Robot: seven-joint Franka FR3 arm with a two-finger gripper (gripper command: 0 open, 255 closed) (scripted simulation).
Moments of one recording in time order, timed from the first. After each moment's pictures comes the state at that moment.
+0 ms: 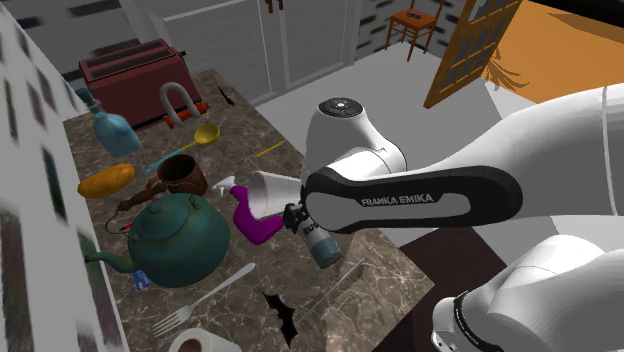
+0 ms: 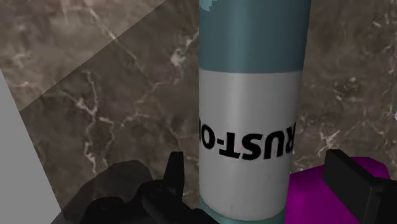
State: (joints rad) arm 0.23 -0.29 0.40 -2.55 0.36 2.35 0.26
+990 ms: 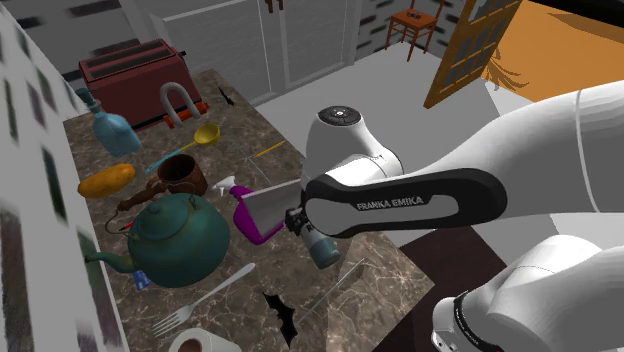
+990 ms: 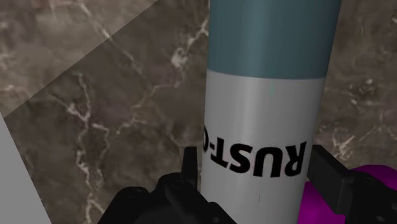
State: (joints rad) arm 0.23 -0.26 0.41 -2.57 0.36 2.40 0.26
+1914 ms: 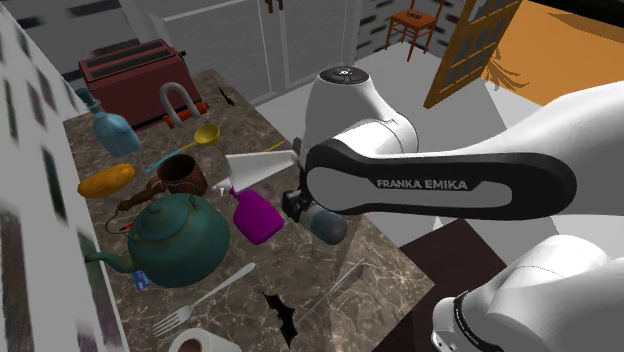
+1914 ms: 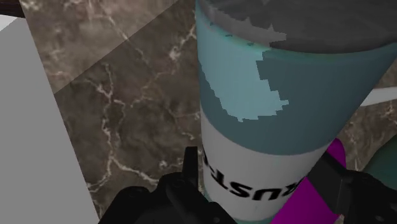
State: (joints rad) arm 0.22 -0.37 0.38 -2.48 0.35 2.19 0.28
